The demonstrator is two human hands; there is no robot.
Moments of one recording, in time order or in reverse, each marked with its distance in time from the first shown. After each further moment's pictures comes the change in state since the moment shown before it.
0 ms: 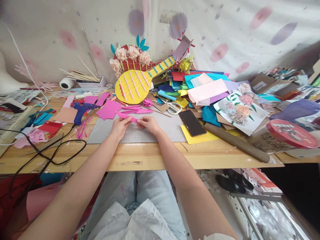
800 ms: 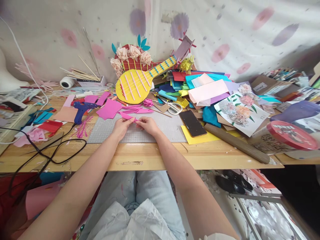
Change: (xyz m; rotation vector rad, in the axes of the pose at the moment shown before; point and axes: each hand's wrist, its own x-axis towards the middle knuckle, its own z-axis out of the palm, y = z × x) left_hand 0.004 -0.008 -0.004 0.112 -0.078 -0.006; right_hand 0.001 0.005 0.005 -0.092 -0.034 -0.058
